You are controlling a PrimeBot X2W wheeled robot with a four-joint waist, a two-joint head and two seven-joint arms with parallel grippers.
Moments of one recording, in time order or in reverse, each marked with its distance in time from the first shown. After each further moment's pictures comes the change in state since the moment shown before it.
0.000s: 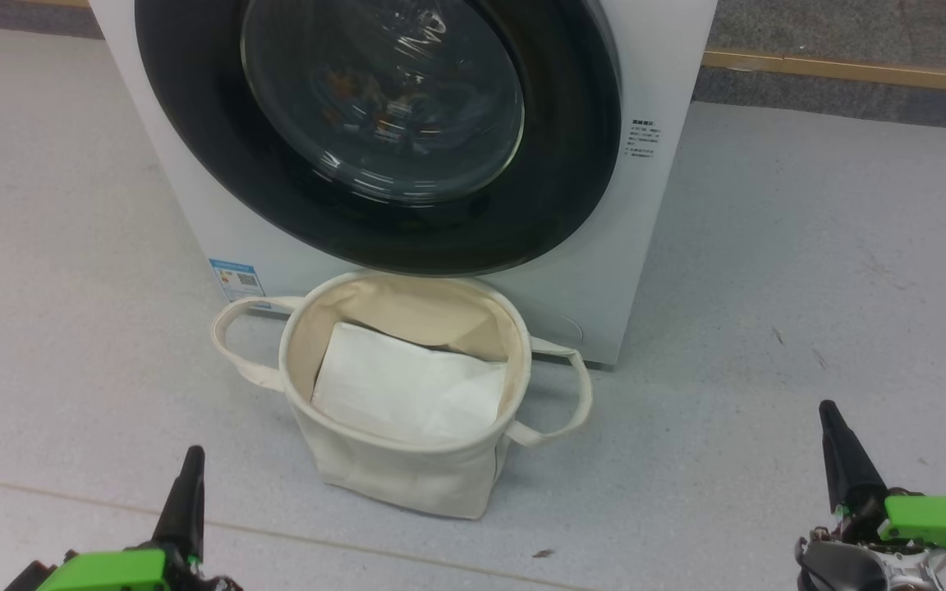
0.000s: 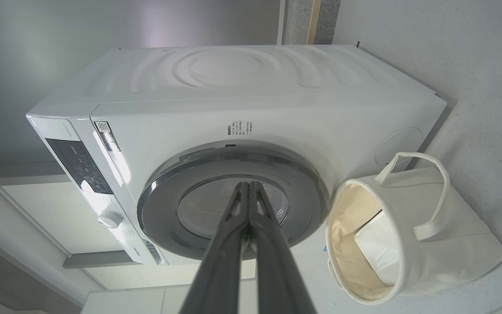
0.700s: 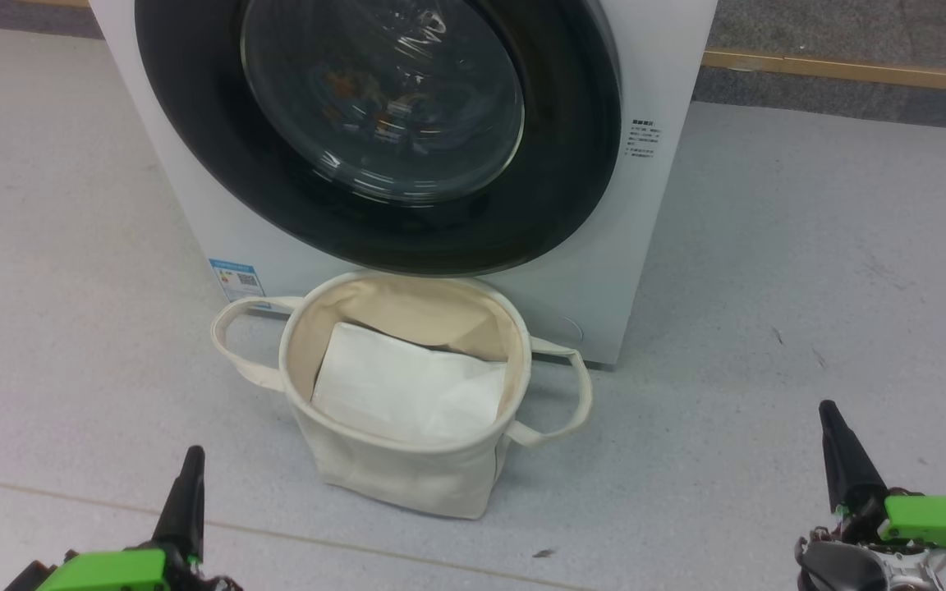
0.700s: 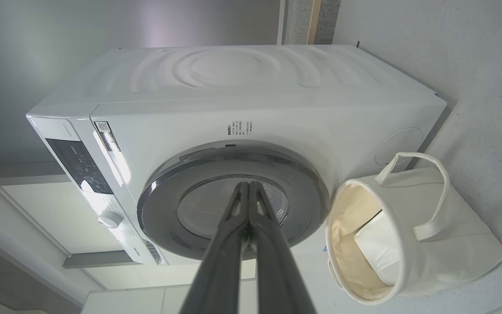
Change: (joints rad) left arm 0.000 0.000 0.000 0.000 0.000 0.000 0.000; right arm 0.000 0.000 0.000 0.000 0.000 0.000 0.000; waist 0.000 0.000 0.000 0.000
